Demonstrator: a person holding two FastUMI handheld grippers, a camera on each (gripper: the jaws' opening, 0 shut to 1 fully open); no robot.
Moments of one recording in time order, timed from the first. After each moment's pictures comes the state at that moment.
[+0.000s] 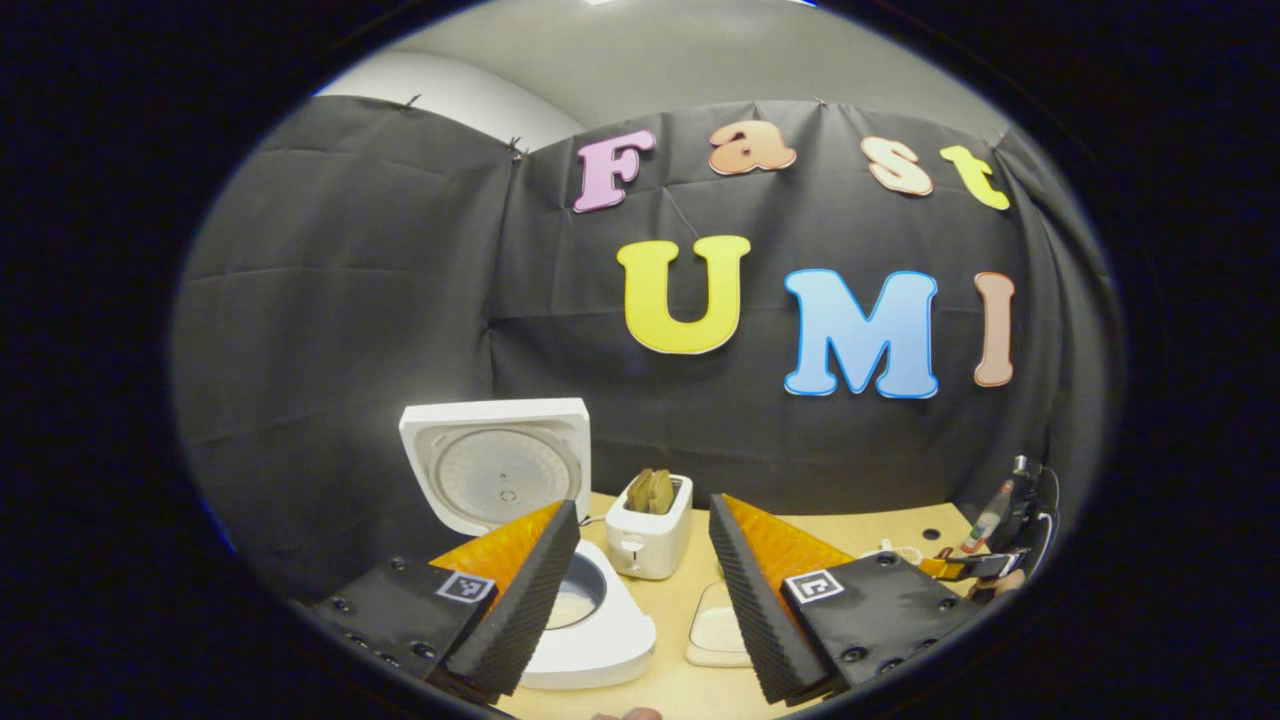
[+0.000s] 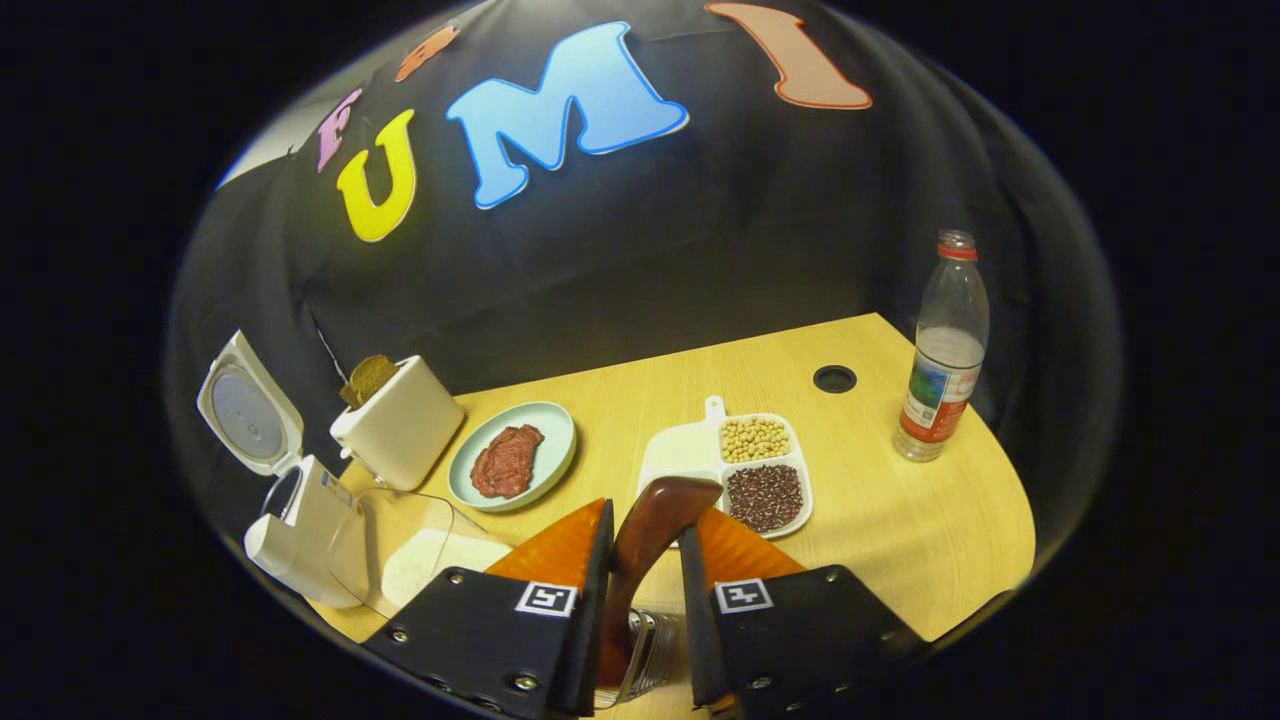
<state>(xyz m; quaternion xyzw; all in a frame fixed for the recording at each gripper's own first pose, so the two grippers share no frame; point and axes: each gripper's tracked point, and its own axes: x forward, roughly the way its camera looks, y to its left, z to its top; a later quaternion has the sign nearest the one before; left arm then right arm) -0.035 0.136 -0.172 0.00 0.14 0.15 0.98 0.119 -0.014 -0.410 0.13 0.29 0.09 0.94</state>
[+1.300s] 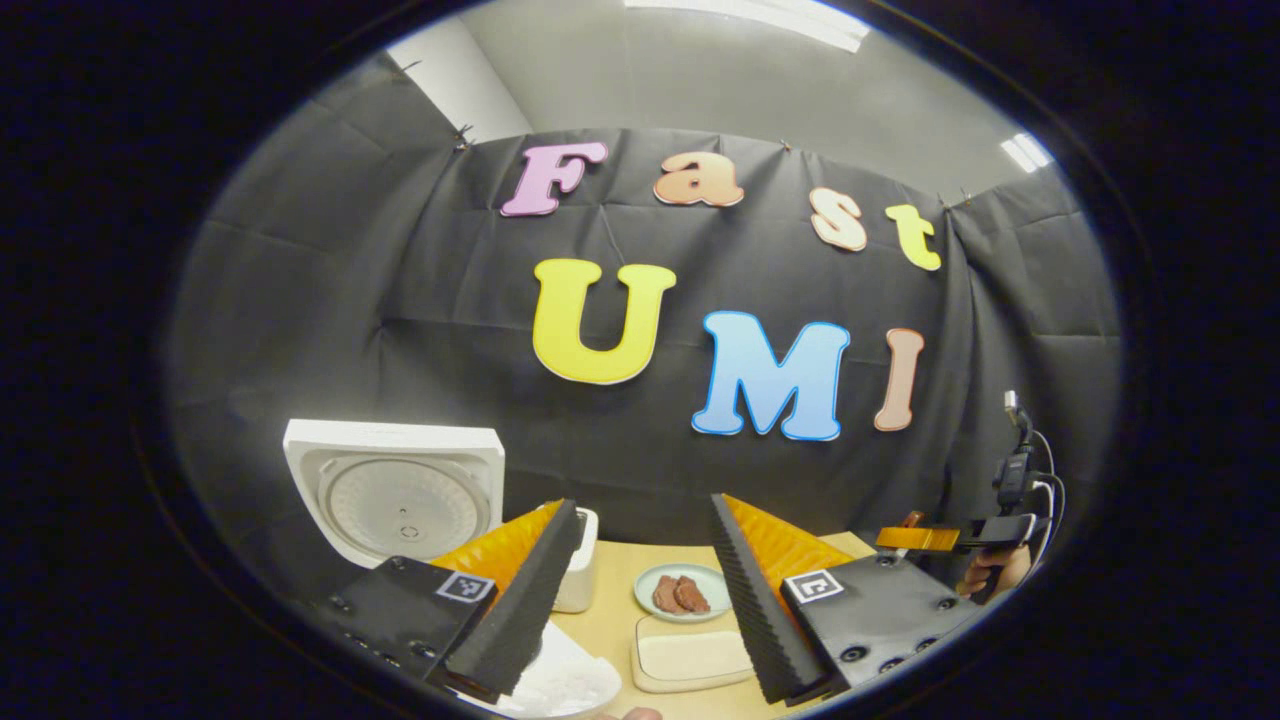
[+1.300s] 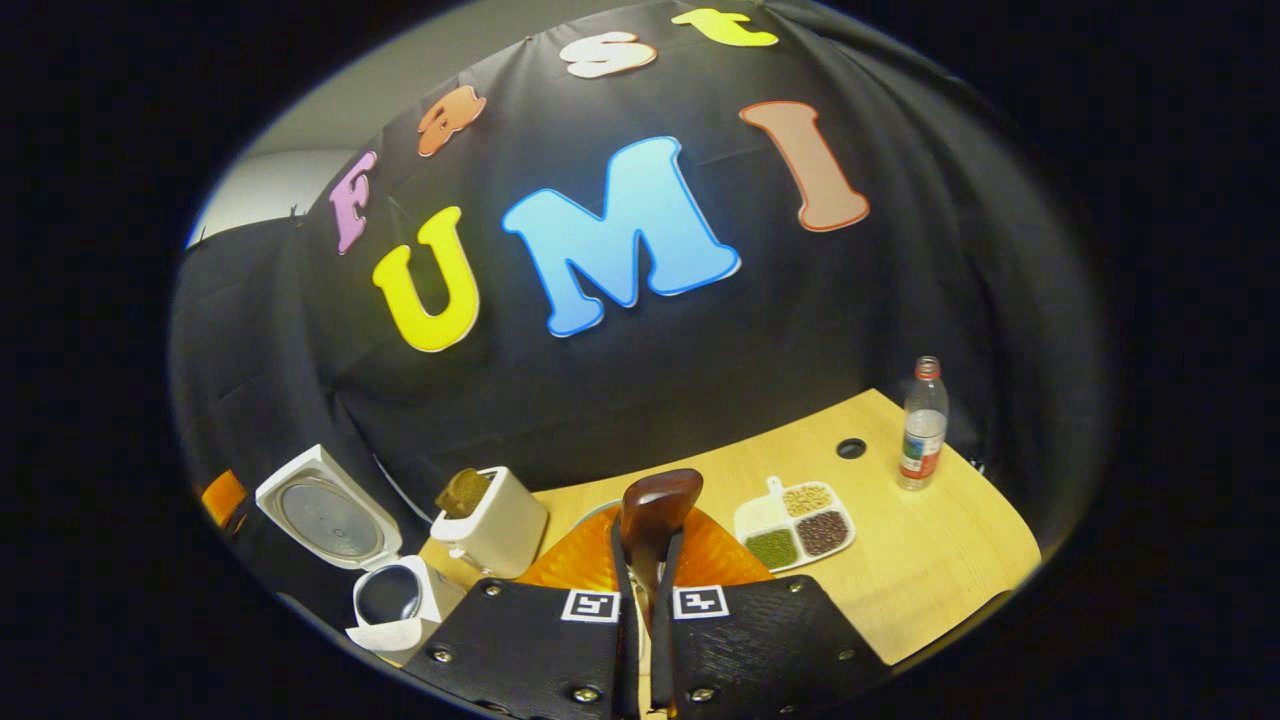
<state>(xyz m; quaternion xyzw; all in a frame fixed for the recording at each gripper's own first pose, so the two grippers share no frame) 0.004 0.159 -0.141 -0.07 0.08 -0.02 0.99 0.073 0.088 -0.228 0.18 0.17 0.07 0.97</state>
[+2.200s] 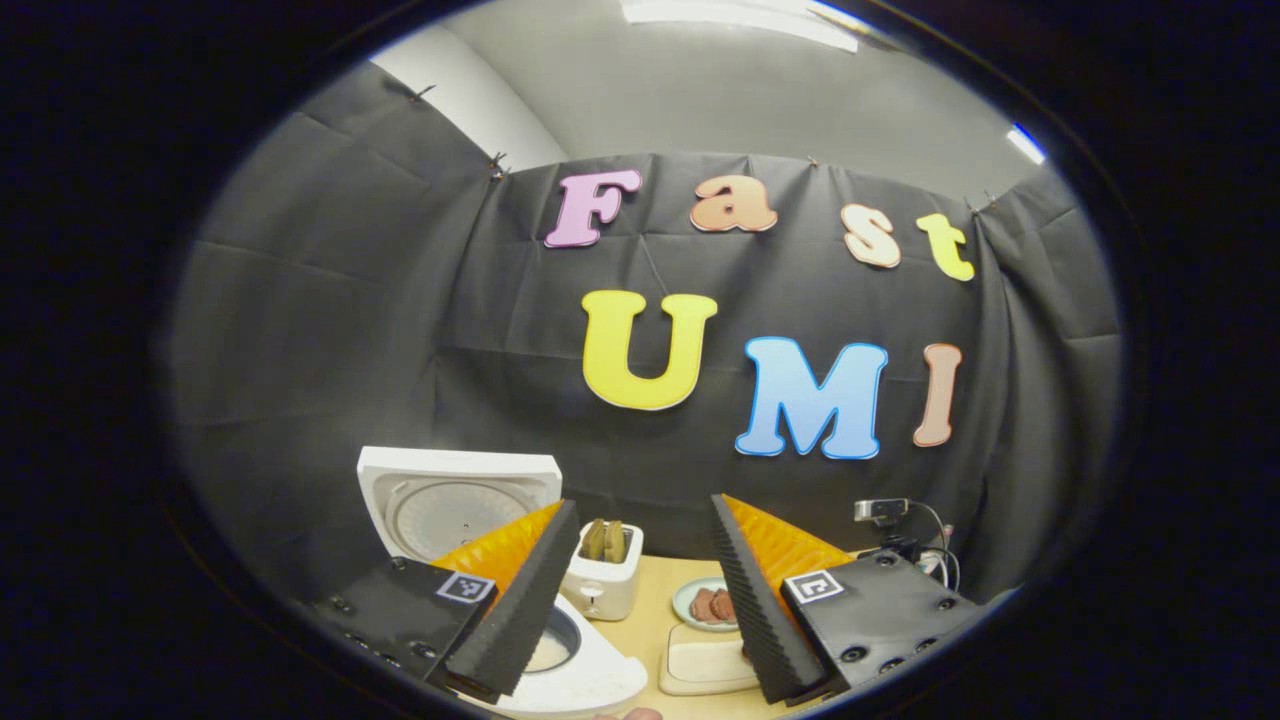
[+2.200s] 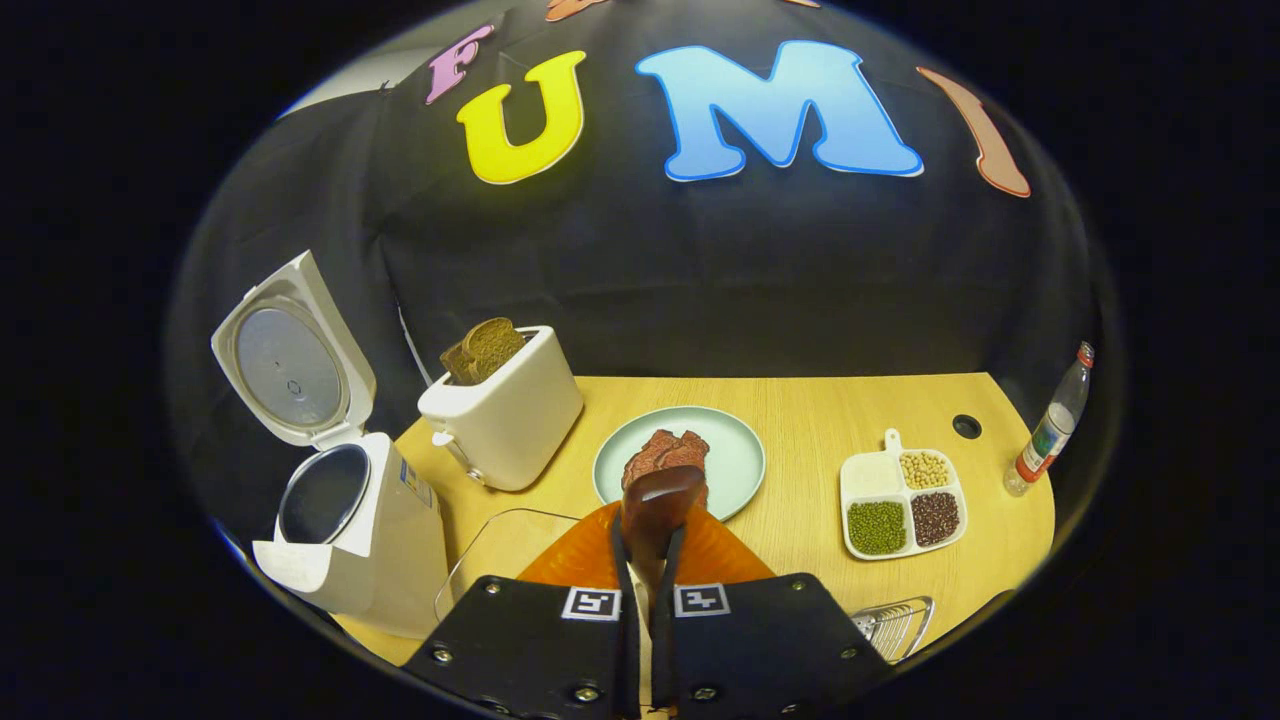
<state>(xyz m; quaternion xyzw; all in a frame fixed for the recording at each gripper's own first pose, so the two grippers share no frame) -0.027 0.177 -0.113 -0.05 0.05 0.05 1.00 0.119 0.199 -0.373 0.03 0.28 0.16 0.95</state>
